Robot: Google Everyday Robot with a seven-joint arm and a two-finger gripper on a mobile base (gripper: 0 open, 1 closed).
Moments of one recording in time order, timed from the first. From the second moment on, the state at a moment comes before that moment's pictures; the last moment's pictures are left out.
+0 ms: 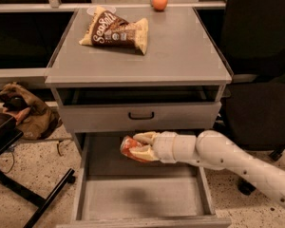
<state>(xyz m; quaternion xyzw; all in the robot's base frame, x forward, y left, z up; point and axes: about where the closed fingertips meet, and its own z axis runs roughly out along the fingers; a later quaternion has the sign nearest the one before) 0.543 0.008 0.631 -0.52 0.65 0.25 0.50</state>
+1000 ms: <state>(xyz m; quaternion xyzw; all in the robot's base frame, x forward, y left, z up) 0.588 -0.001 0.835 -0.55 0.60 0.19 0.55</state>
